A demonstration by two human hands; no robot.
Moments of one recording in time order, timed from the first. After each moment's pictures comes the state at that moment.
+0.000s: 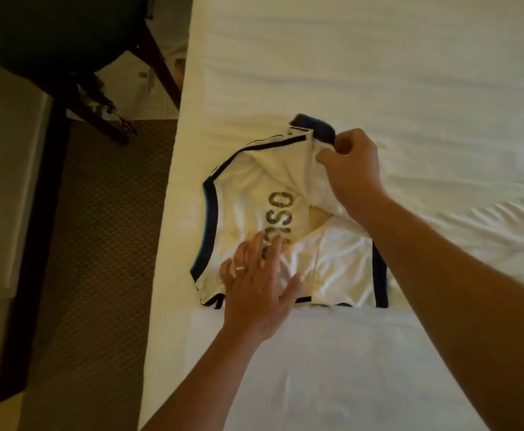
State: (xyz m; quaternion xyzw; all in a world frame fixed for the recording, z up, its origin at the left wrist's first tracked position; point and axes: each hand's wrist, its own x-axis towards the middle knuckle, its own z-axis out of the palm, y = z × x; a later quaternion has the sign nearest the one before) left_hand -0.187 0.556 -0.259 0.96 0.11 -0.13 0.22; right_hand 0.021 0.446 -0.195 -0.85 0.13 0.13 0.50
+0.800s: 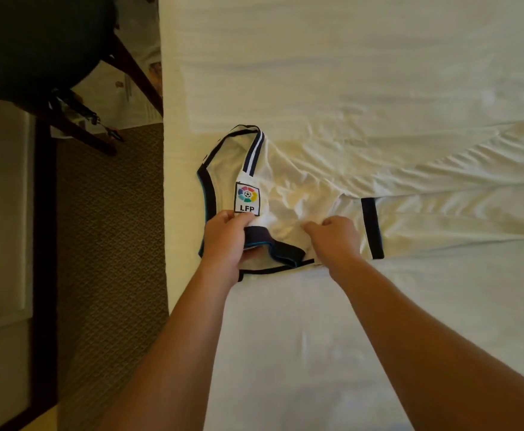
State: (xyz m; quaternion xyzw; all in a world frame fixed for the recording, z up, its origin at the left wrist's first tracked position) left_hand -0.144 0.598 -0.195 0.57 0.48 -0.15 0.65; right_hand -0.129 0.432 -0.220 -0.82 0.30 0.25 0.41
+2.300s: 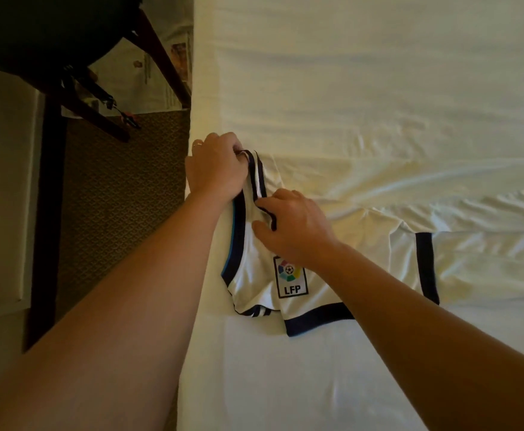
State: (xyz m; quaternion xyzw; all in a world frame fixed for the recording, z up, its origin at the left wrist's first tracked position) left_hand -0.014 0.696 -0.248 0.96 0.20 -0.09 0.19; right_hand -0.065 0.536 -0.242 -0.91 -0.22 0.22 0.25
